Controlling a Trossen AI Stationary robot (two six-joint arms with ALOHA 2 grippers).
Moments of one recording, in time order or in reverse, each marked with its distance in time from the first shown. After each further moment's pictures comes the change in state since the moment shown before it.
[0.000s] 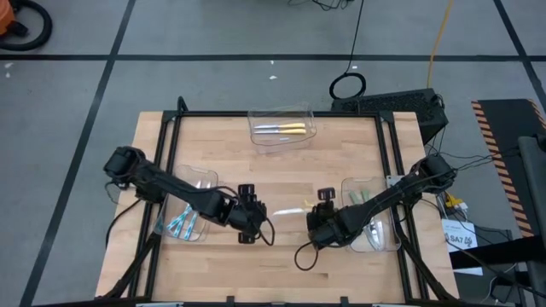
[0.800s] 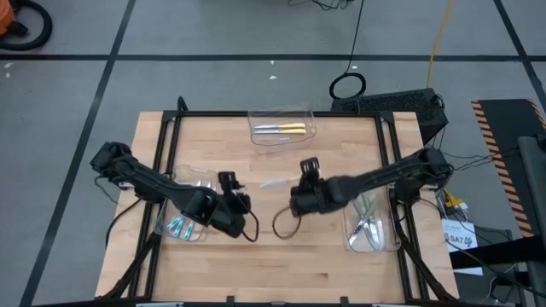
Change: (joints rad) left arm -0.056 -0.135 -0.001 -0.279 -0.321 -0.041; right arm -0.242 -0.002 0.253 -0.111 0.187 -0.469
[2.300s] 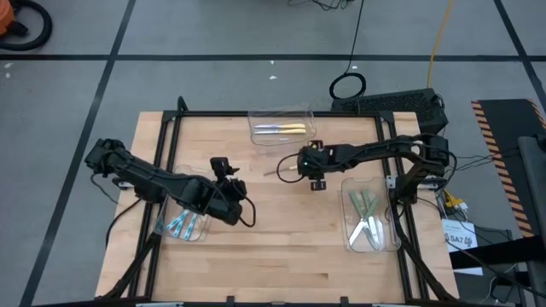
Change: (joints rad) left arm 0.061 -0.074 0.000 -0.096 -0.127 0.045; right arm -0.435 -0.049 -0.435 0.597 -0.483 -0.180
